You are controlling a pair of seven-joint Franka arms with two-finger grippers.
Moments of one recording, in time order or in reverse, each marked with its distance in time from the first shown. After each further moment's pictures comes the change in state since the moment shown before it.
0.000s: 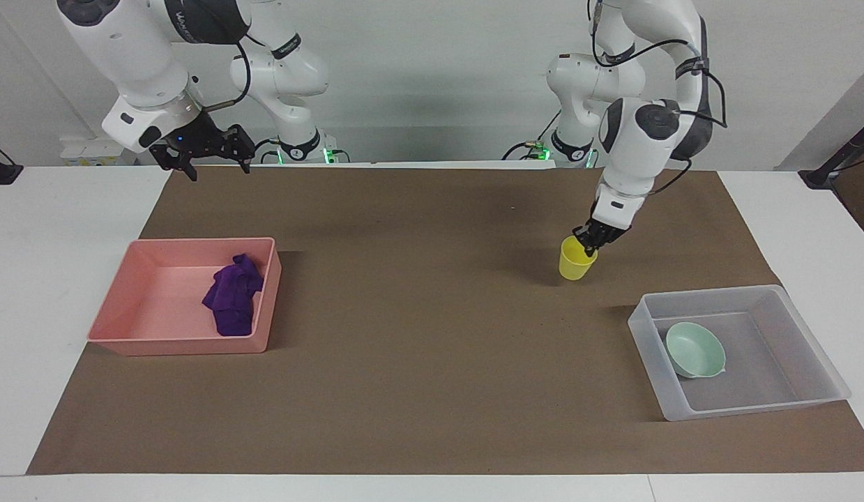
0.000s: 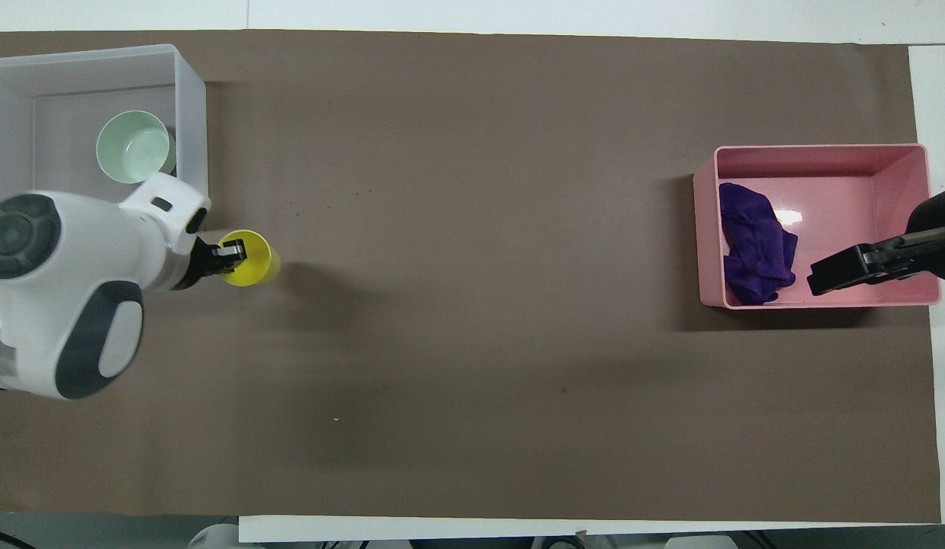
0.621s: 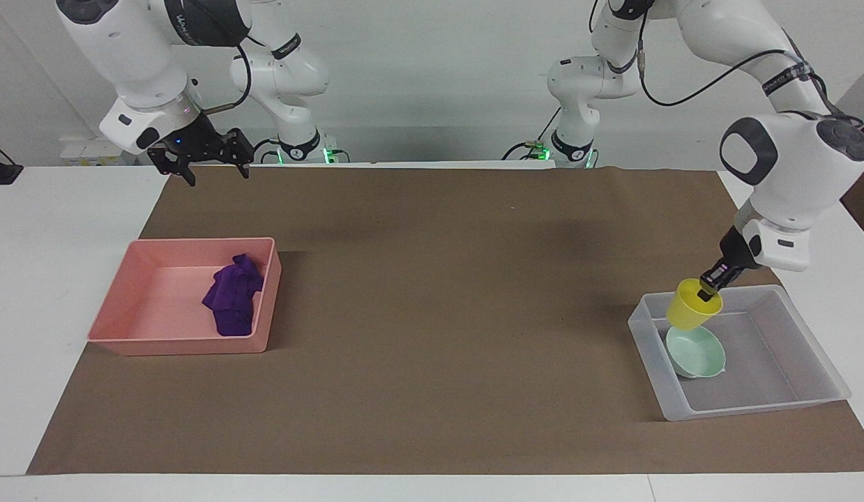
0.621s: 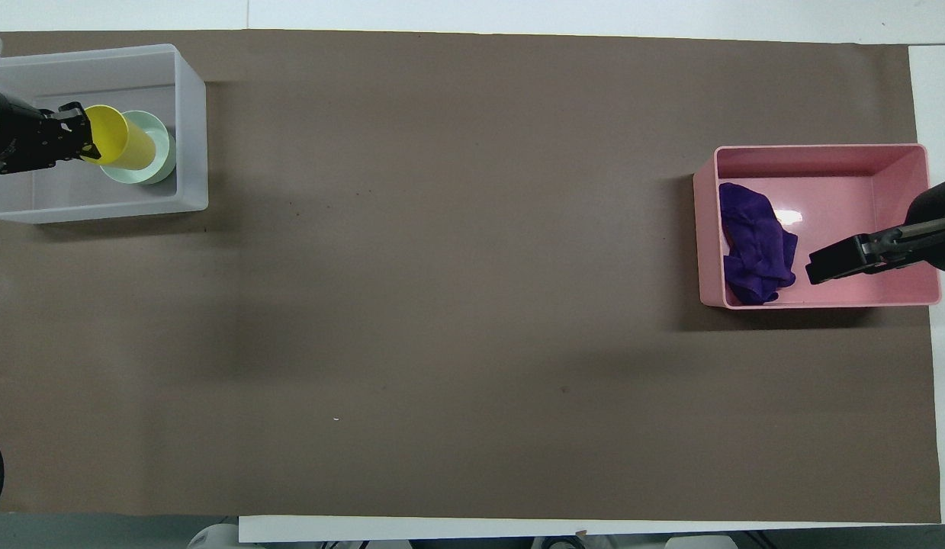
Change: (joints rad) left arm 0.292 0.343 0.012 0.416 -0.104 -0.011 0.110; right arm 0.000 0.005 0.000 0.000 0.000 0.040 0.000
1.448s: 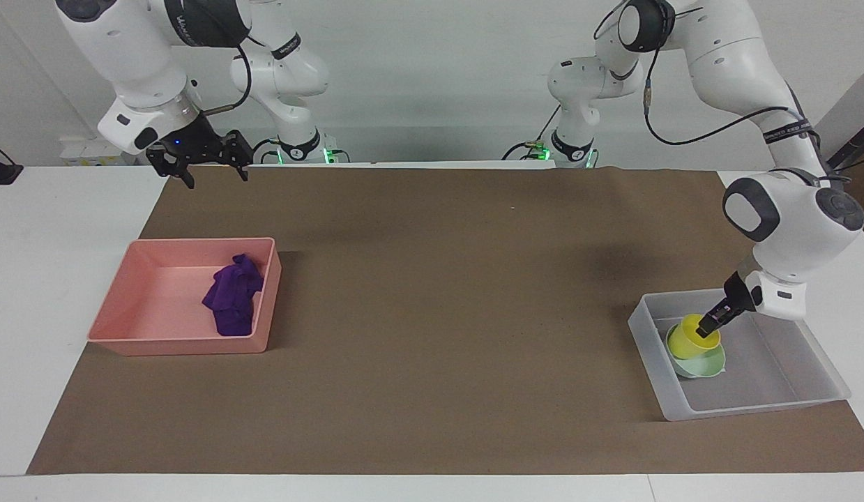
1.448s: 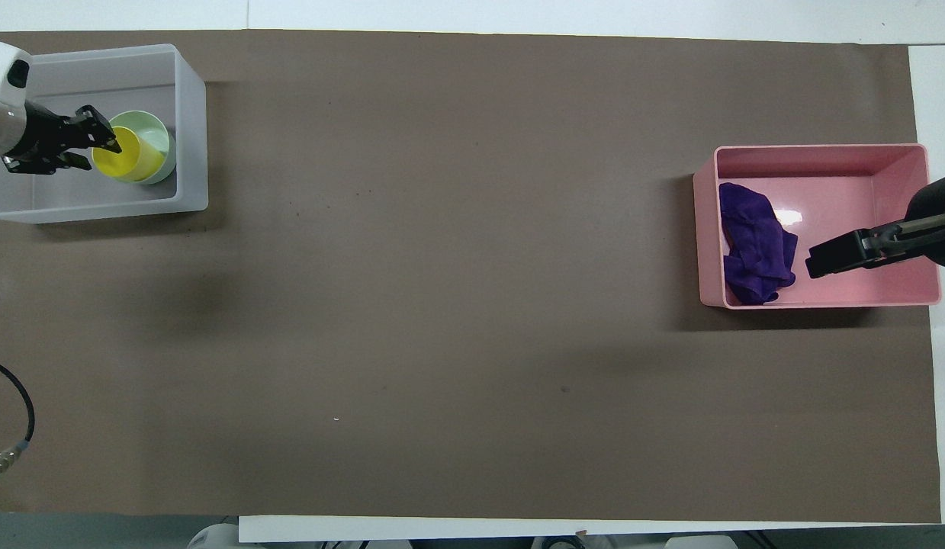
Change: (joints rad) left arm 0.033 0.088 -0.008 0.062 -0.007 0.045 0.088; right arm 0.000 0.001 0.000 0.000 0.000 0.018 0.000
